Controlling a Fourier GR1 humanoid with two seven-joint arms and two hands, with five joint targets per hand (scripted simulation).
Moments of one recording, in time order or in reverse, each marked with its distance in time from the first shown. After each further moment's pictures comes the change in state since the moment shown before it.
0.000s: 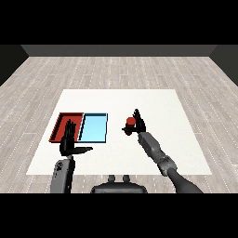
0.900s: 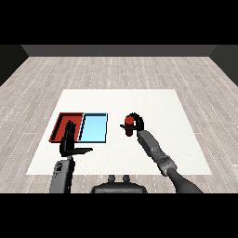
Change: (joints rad) left arm 0.009 0.006 -0.004 0.003 -0.014 -0.006 -0.024; right arm -0.004 0.000 0.071 -0.061 0.041 -0.179 0.020
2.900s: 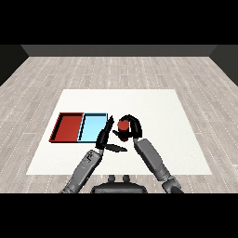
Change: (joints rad) left arm -0.280 -0.051 -0.527 0.164 0.033 0.321 0.182; right arm 0.378 0.004 0.261 -0.913 0.124 -0.176 0.288
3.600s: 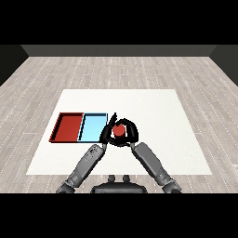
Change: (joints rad) left arm -0.135 0.000 -0.006 0.134 0.030 0.038 0.026; right arm 0.044 0.001 0.114 -0.111 0.007 -0.042 0.023
